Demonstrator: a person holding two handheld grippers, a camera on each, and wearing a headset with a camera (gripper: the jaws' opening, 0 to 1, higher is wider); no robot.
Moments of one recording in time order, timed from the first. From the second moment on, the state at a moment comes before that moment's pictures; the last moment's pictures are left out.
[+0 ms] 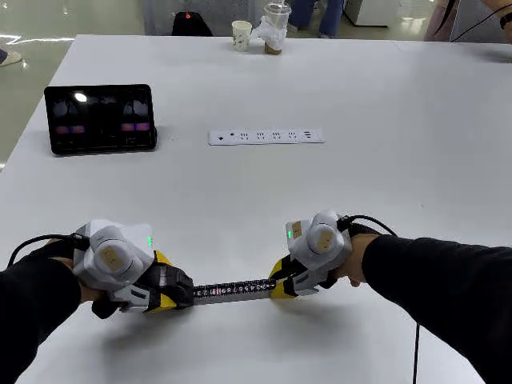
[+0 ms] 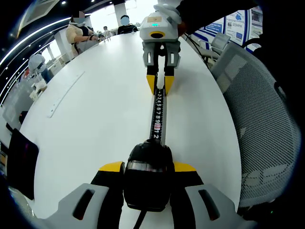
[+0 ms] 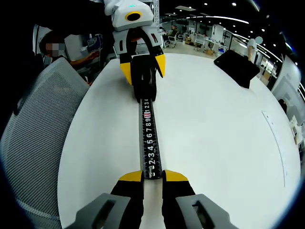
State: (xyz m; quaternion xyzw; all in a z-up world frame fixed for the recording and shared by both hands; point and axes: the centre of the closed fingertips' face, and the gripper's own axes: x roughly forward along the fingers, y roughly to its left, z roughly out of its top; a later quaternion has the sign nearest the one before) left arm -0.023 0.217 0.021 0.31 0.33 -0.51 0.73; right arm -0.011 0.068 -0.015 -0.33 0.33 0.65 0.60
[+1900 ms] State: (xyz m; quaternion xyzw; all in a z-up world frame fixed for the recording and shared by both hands) left arm -0.022 0.216 0.020 0.31 0.33 -0.51 0.73; right arm -0.003 0.020 -0.013 -0.32 0.34 0.65 0.61
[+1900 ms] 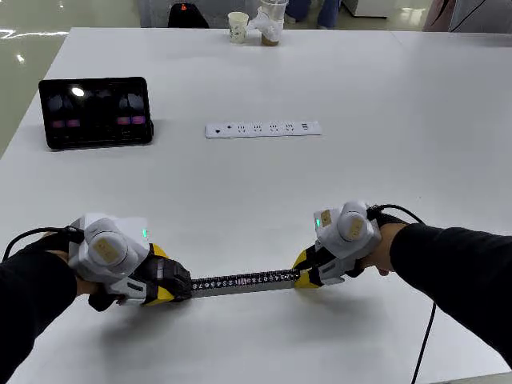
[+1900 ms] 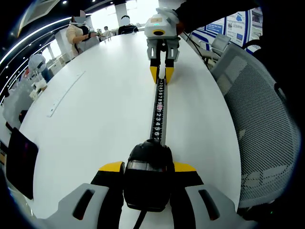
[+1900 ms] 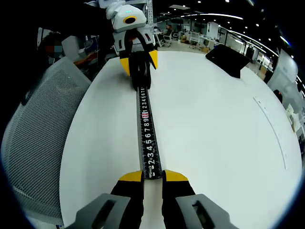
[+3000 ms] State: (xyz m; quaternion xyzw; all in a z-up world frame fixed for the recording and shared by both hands) left arm -0.023 0.216 0.021 0.30 0.33 -0.51 0.73; right arm -0.002 0.001 -0.014 -0.32 0.34 0.63 0.61
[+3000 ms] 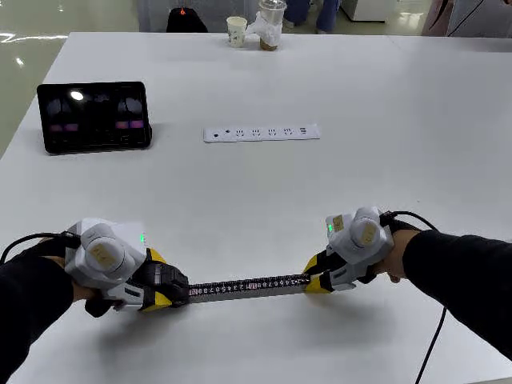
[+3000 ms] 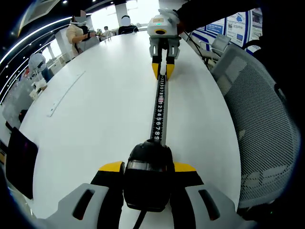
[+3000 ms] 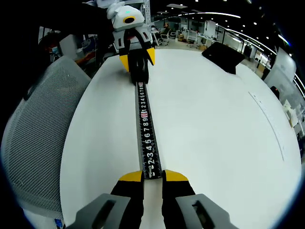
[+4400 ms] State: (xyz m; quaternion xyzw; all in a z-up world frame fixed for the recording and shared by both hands) left arm -0.024 0.216 0.020 0.31 0.34 -0.51 0.73; right arm -0.002 -0.024 -0.013 -0.33 0.35 0.63 0.62
